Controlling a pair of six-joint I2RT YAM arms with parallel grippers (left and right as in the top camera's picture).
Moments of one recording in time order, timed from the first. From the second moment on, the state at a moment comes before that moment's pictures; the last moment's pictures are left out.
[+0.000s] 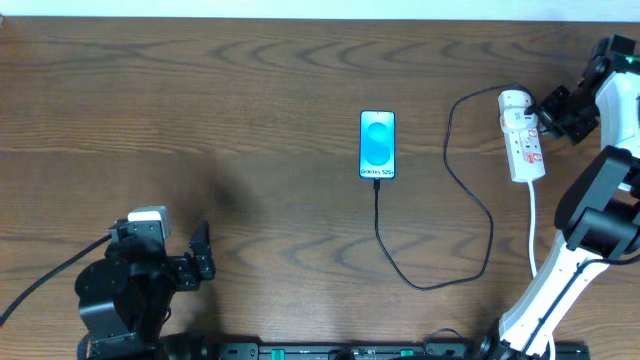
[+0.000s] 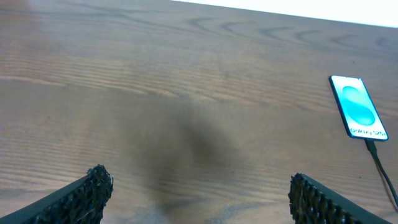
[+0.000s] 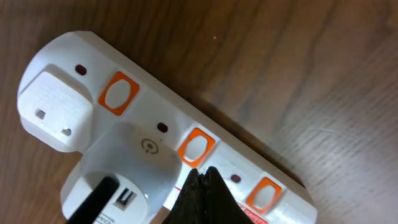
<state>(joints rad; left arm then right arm) 0.18 0.35 0.68 -0.87 0.20 -0.01 -0.38 2.30 1.98 -1.10 -0.11 0.51</state>
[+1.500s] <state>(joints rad) 0.07 0.13 0.68 -0.87 0.19 -0.01 -0.35 2.28 1.99 -1.16 -0.07 0.47</state>
